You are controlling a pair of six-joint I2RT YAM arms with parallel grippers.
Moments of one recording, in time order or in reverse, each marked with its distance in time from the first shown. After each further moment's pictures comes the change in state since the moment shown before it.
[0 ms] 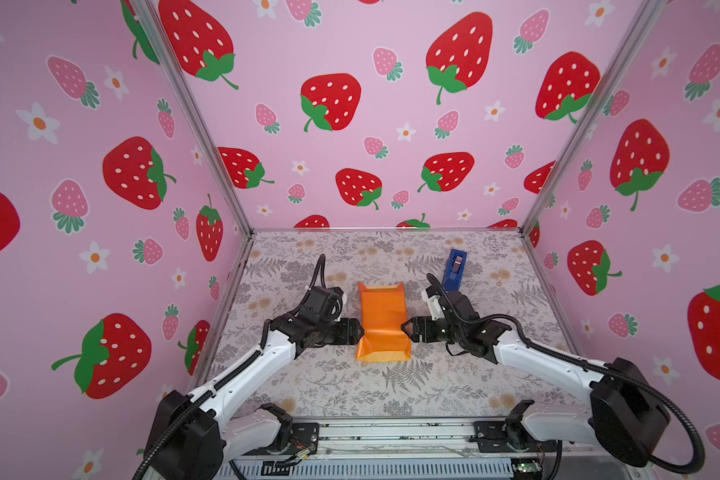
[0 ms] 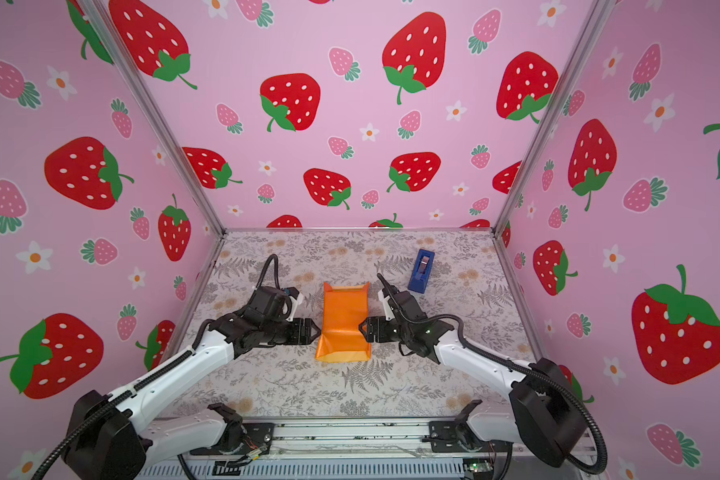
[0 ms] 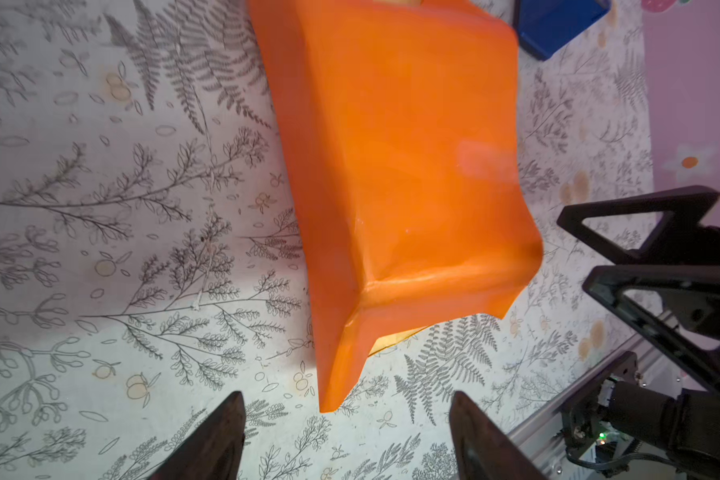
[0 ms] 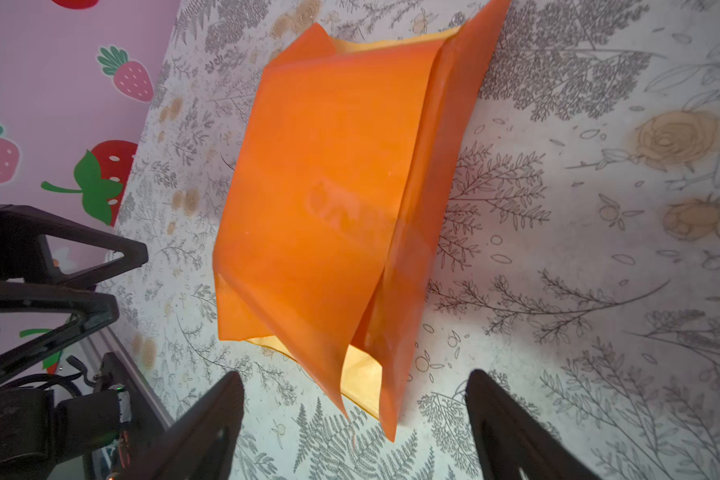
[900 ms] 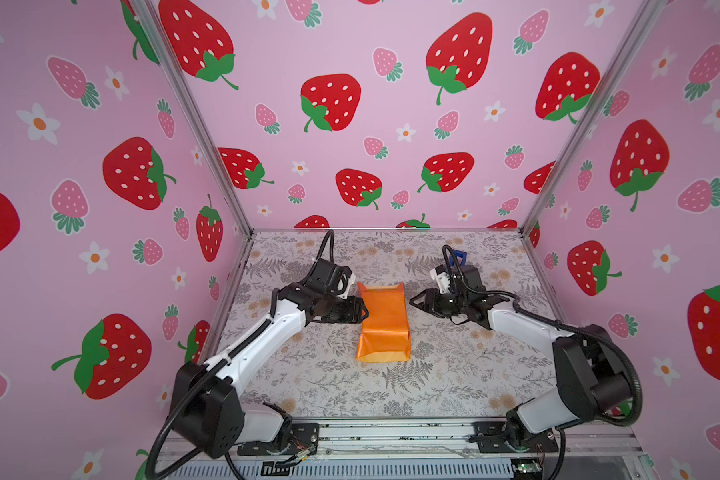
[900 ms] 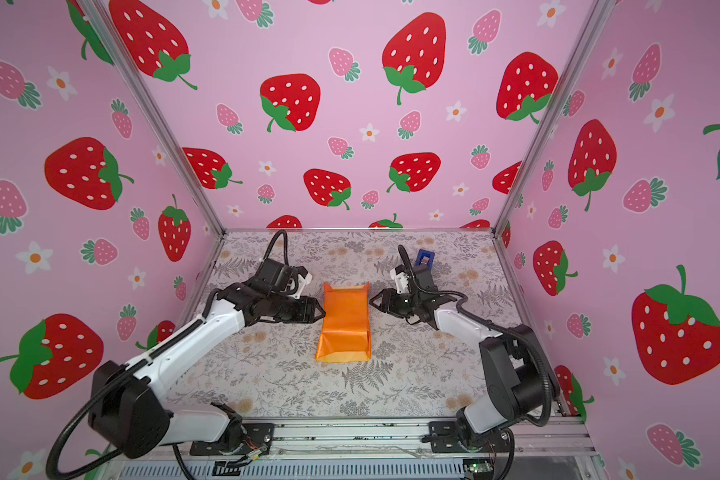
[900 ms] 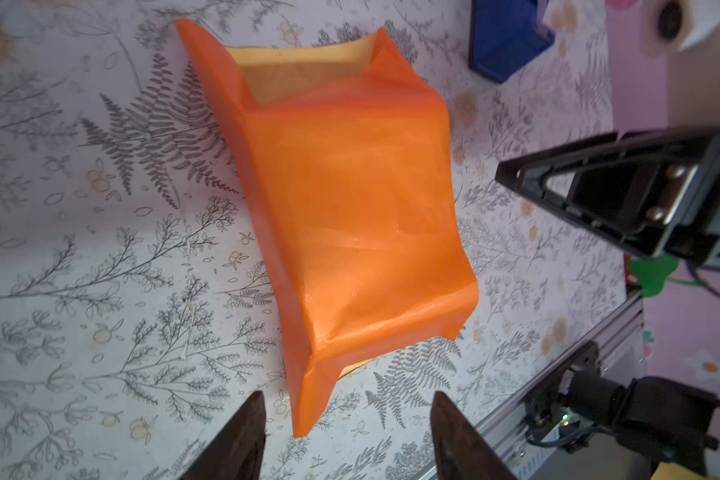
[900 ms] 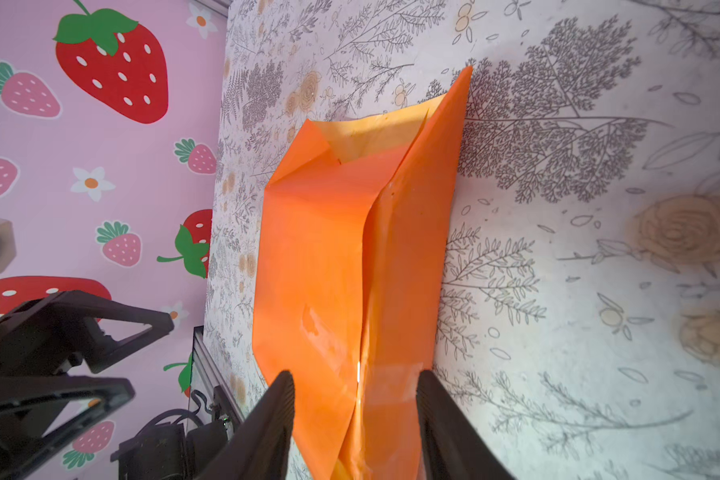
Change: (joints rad) left arm 0.059 0.096 0.280 -0.150 0.043 0.124; right arm -0.294 0.205 0.153 0.066 -0.369 0.066
